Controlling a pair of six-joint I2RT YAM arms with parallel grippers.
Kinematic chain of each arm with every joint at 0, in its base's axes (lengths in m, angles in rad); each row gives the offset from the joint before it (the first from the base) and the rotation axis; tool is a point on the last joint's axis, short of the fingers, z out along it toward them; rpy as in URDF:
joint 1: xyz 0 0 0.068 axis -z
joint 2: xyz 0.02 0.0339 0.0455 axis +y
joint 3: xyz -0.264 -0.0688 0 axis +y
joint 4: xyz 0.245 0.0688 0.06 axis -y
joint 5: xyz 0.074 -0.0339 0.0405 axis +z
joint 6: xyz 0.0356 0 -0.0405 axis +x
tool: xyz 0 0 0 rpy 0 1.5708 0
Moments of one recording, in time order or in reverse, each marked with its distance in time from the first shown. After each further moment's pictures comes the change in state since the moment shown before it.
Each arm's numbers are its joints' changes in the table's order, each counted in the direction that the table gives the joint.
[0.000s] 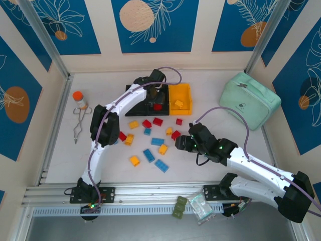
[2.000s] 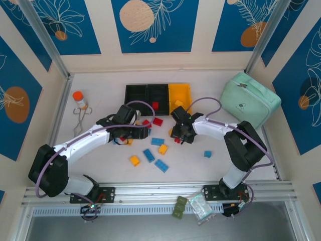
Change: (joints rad) left arm 0.021 -0.912 1.186 0.381 -0.242 -0.154; right arm 0.161 0.723 -0.338 -0.080 0.031 0.107
